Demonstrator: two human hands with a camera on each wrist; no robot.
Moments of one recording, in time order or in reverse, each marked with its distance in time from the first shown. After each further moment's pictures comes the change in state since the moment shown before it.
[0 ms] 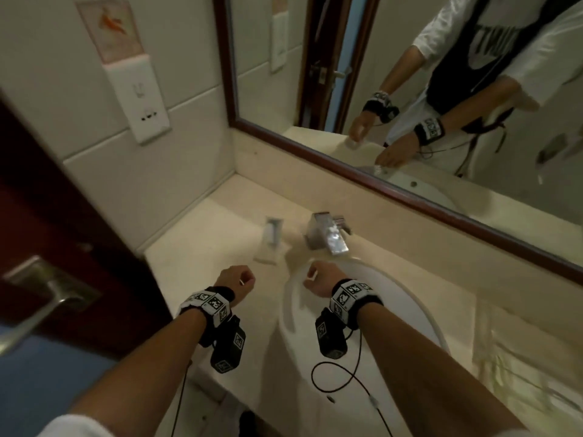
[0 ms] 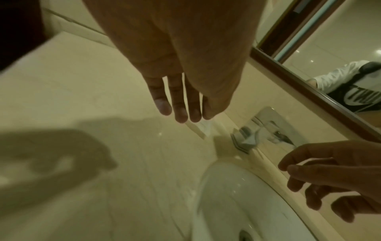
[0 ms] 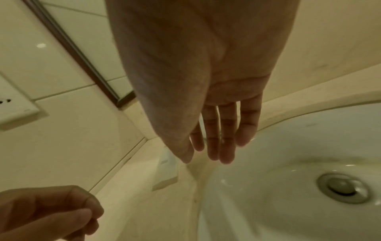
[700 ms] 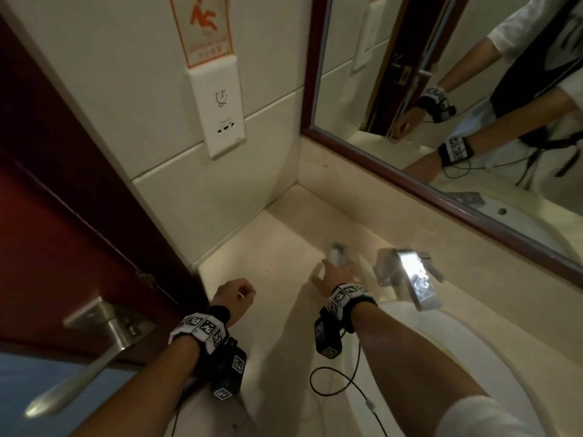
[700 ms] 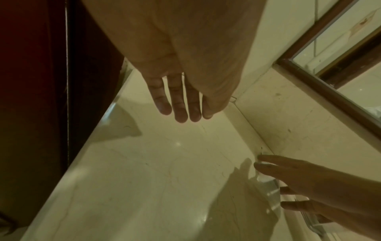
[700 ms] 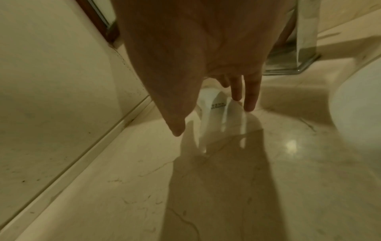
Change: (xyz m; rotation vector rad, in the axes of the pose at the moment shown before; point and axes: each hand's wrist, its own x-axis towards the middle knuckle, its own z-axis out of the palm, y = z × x) left_hand 0.044 -0.129 -0.067 -0.148 0.093 -0.151; right_hand 0.159 -0.115 0.061 -0.141 -0.001 0.150
